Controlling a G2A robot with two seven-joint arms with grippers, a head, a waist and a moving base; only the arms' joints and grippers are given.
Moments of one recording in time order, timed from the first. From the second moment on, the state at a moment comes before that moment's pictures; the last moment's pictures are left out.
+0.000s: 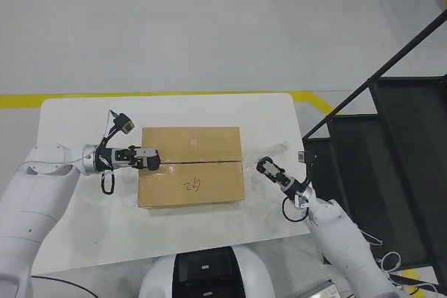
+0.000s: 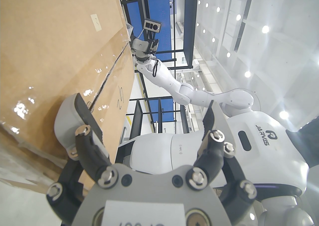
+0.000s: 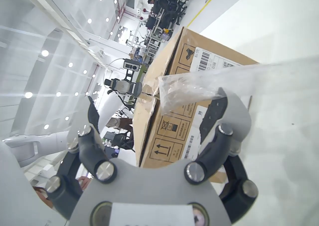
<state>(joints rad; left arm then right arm) 0.81 -0.99 -1.00 -1.05 -0.61 -0.40 -1.42 -1.43 -1.17 1.33 -1.21 0.09 -0.90 0.44</state>
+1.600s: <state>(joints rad) 0.81 -0.99 -1.00 -1.05 -0.61 -0.40 -1.42 -1.43 -1.18 1.33 -1.19 0.27 -0.72 0.52</state>
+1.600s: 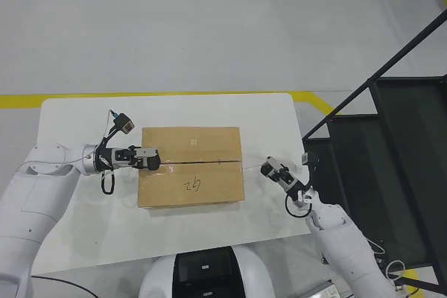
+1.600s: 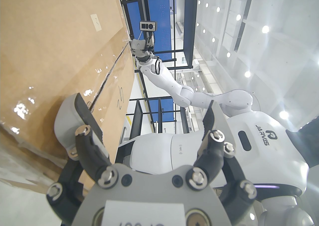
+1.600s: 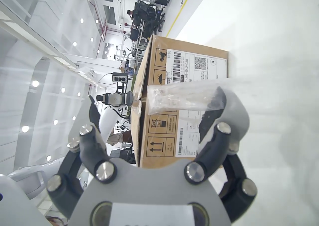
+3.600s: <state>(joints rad) 0.81 -0.99 -1.00 -1.05 -0.61 -0.40 -1.42 -1.28 -1.19 1.17 -1.44 -0.07 -0.50 0.63</state>
